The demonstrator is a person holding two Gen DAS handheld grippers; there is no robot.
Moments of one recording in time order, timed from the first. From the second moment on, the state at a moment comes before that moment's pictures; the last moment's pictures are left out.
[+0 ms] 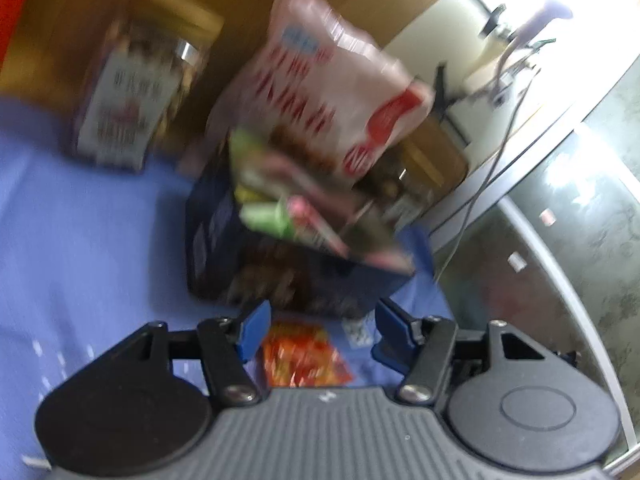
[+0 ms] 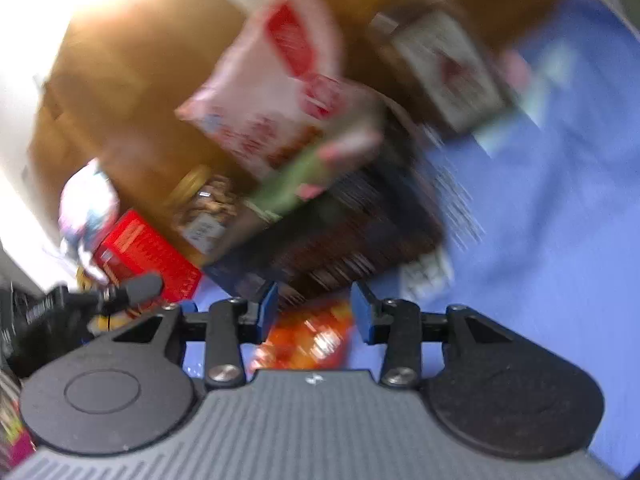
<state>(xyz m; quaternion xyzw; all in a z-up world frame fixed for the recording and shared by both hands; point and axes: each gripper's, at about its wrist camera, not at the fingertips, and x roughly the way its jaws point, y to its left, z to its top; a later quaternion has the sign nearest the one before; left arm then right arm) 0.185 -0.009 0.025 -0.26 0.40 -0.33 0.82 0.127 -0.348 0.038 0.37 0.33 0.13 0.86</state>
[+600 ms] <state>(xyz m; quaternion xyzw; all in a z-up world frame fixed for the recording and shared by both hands) 0.201 -0.026 -0.022 -0.30 0.47 -0.36 0.75 0.114 -0.347 0.019 0.44 0.38 0.10 0.81</state>
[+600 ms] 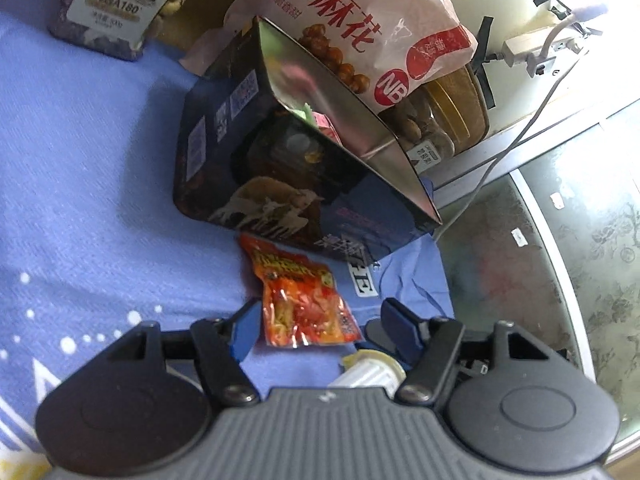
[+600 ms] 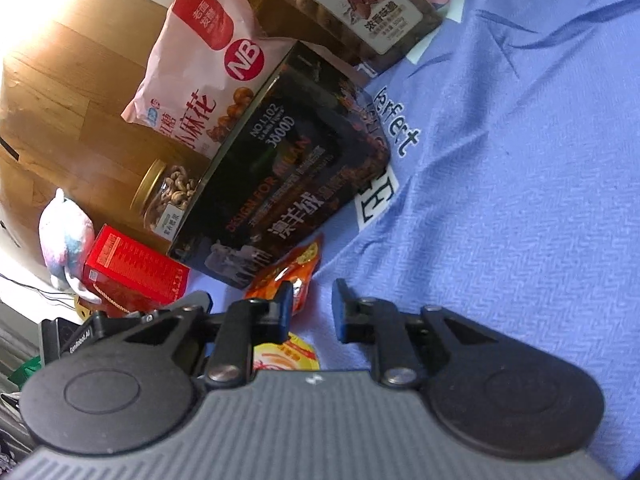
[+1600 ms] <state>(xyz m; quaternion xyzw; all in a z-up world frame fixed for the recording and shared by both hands) 0.208 -0.045 -0.027 -0.32 0.50 -0.35 0.73 0.102 -0.360 0.023 0.45 0.36 0.09 0.81</state>
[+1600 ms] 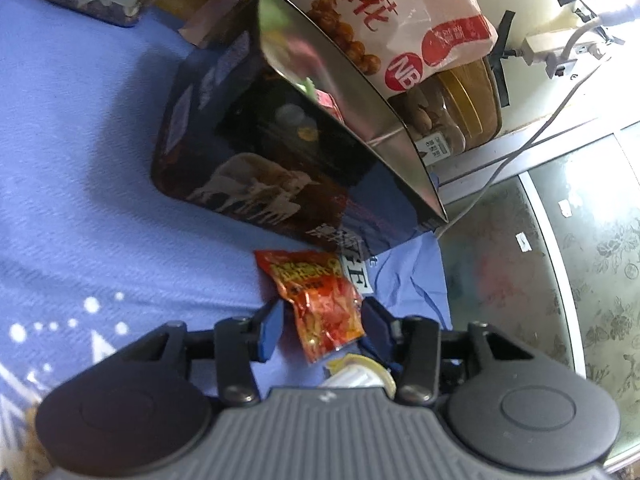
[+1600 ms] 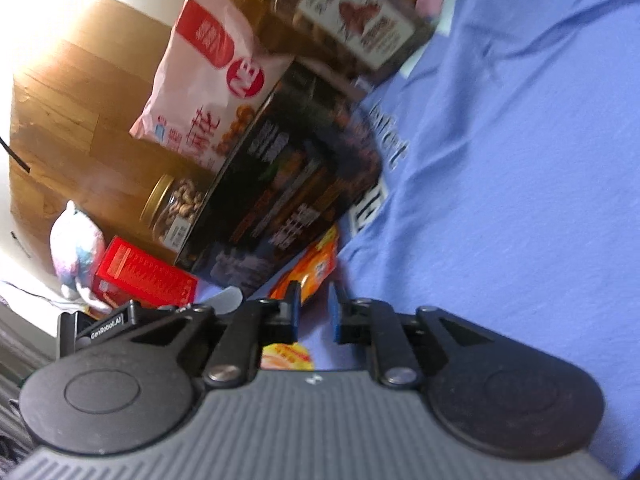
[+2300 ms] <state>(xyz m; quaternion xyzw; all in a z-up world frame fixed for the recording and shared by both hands) 0.191 -0.021 0.046 -0.30 0.40 -0.39 0.78 0.114 -0.337 0.086 0.39 0.30 0.18 0.85</state>
